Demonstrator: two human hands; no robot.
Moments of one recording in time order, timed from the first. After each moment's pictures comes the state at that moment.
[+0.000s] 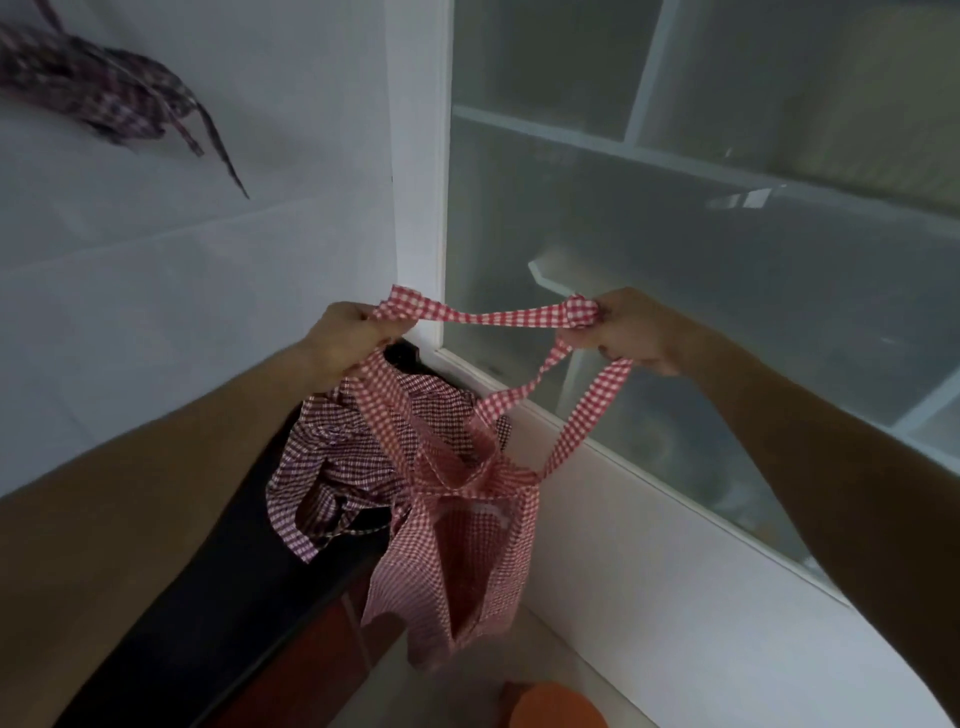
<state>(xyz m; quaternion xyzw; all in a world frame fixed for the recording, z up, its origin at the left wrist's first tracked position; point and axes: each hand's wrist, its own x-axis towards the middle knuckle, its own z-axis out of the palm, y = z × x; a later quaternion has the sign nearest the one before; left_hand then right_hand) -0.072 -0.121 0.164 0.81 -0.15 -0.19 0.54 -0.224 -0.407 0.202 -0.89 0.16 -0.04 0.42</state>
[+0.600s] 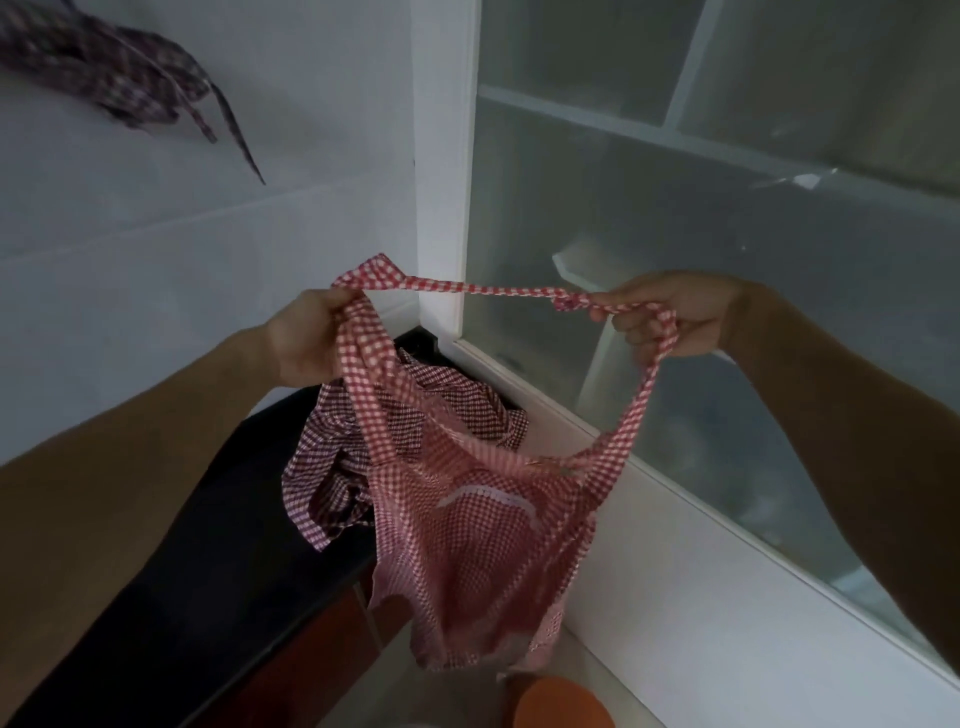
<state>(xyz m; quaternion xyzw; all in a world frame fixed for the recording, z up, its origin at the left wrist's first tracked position) -0.049 -0.088 0.168 0.62 -0.04 -0.36 0.70 -0.209 -0.430 0.231 -0.67 0.10 0.25 0.69</state>
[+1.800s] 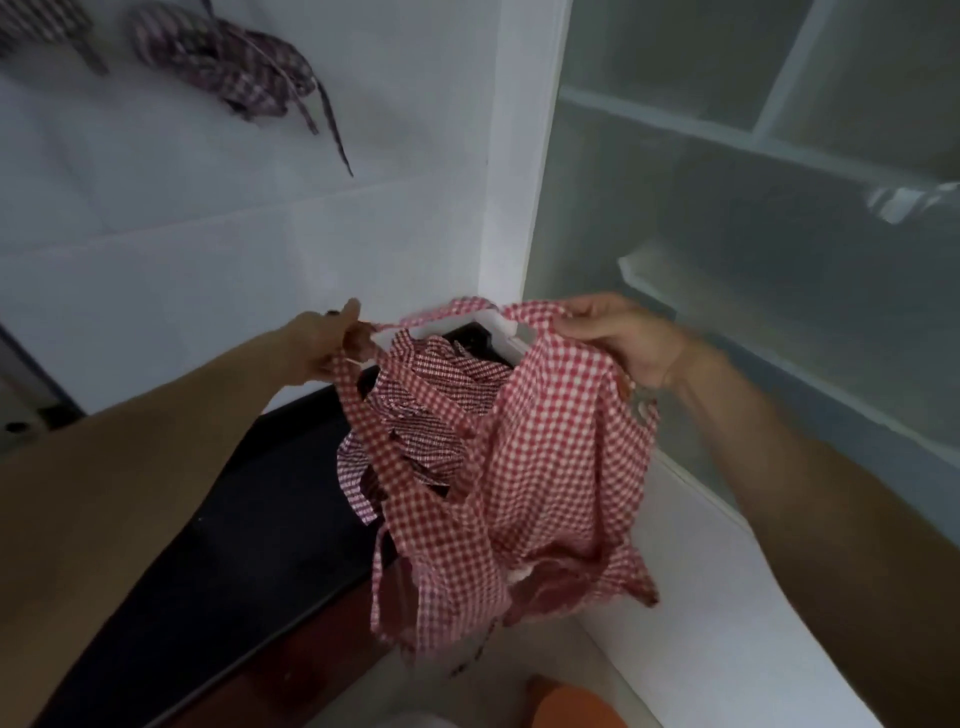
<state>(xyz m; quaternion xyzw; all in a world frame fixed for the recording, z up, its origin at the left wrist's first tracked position) -0.032 -0.019 0.139 0.80 0.04 -0.24 0.55 -0.184 -0.333 0.193 -0.70 -0.05 0.13 0.70</state>
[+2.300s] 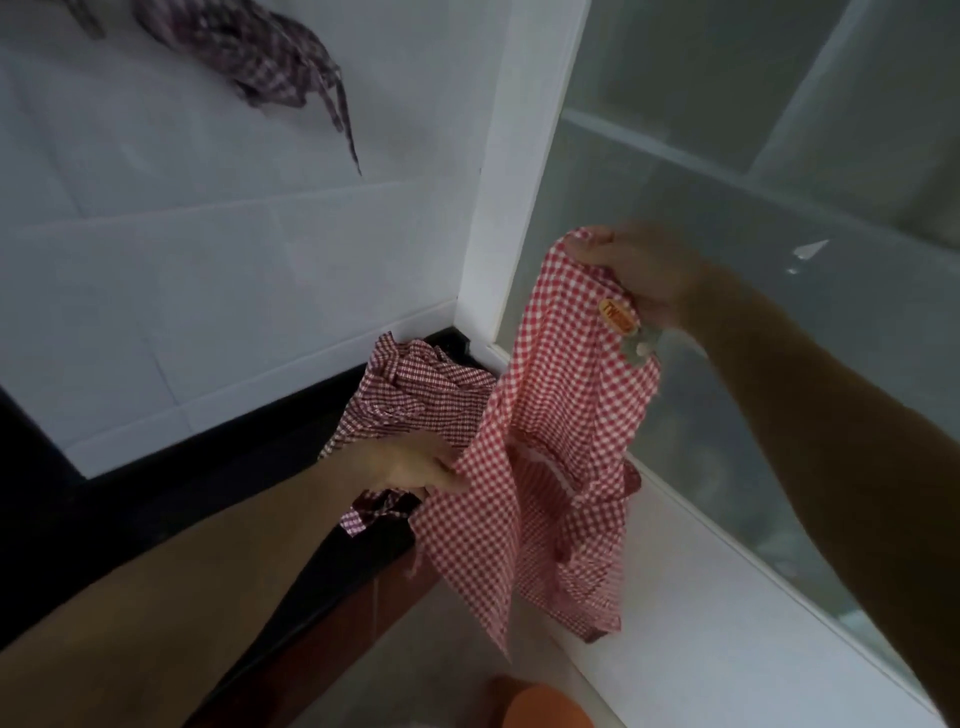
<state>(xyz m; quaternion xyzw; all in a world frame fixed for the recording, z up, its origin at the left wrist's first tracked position) -0.090 -0.061 0.044 0.76 -0.31 -0.47 0.32 -0.146 -0.296 0.266 -0.83 0.12 -0.03 0.54</state>
